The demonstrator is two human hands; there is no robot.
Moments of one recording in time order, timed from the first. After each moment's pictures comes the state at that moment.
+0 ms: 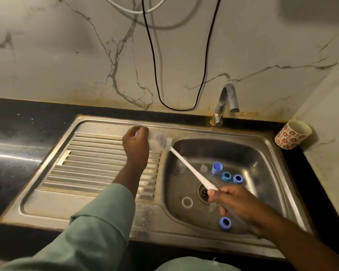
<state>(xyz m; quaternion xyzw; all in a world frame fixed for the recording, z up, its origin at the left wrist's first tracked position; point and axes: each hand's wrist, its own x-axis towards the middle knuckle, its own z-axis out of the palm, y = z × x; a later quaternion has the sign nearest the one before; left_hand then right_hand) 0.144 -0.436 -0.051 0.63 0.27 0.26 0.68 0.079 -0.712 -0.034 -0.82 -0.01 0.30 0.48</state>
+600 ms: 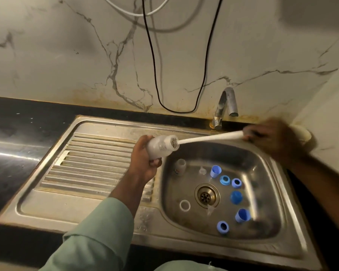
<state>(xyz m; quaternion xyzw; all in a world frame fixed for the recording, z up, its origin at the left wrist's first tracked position) 0.130 -0.455 -0.051 0.40 0.26 0.04 0.88 0.215 -0.775 0.033 -0.89 -0.37 -0.17 0.20</state>
